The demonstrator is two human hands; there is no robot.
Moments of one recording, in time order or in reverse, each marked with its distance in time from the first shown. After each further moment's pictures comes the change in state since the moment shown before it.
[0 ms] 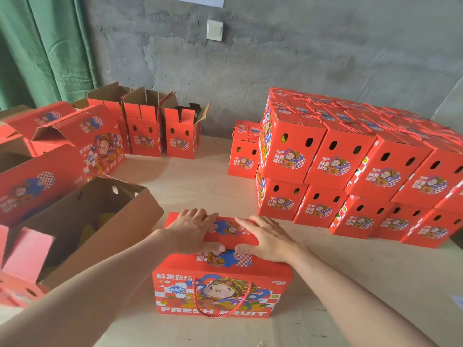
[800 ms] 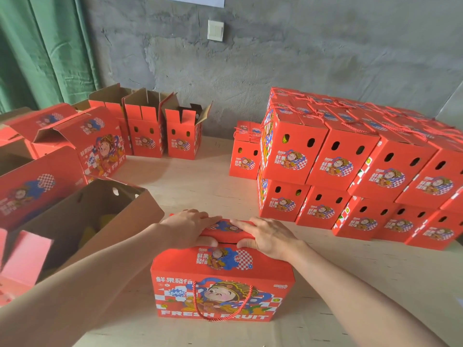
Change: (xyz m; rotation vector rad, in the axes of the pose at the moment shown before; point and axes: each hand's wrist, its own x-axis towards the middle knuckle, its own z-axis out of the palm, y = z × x) left_hand 0.004 -0.012 -0.013 -0.010 -0.083 0.088; right_hand 0.008 -0.003 -0.008 -0.237 0.095 -0.118
